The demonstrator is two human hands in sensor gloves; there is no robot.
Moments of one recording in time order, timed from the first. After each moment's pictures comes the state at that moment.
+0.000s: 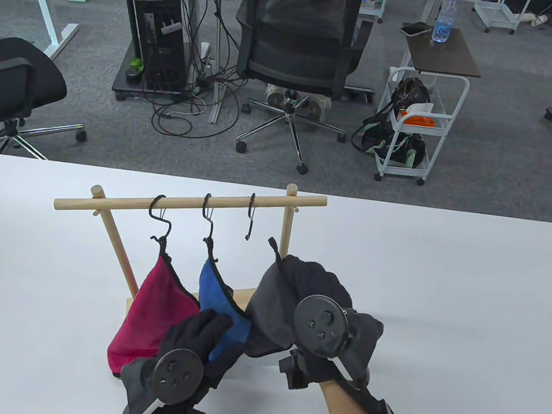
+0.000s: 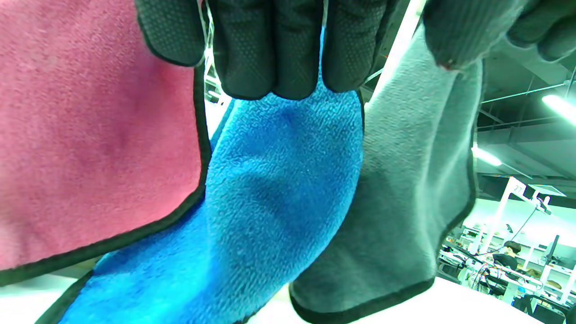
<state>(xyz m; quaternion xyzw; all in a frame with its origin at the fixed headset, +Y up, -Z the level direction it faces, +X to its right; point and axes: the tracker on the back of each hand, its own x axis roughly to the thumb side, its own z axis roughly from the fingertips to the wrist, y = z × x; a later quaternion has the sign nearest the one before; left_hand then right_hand) -0.157 -0.678 -0.272 0.12 -0.06 0.21 0.97 0.067 -0.549 -0.314 0.09 -0.24 0.94 0.23</state>
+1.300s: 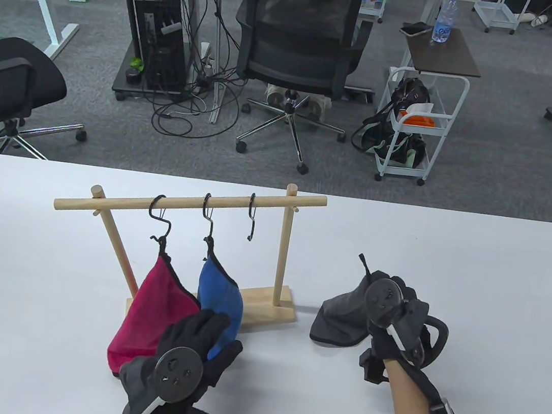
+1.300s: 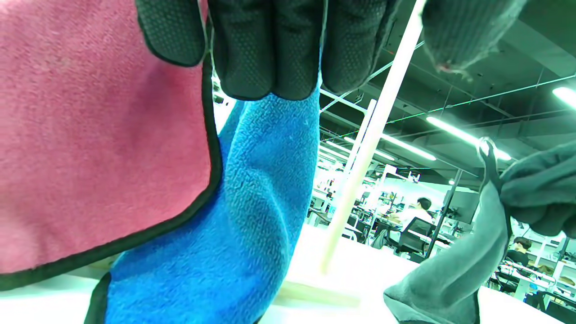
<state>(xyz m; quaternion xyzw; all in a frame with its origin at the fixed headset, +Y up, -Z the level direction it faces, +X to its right) -0.159 -0.678 -0.274 0.11 -0.05 0.20 0.97 0.177 -0.651 -0.395 -0.07 -0.13 0.99 0.07</state>
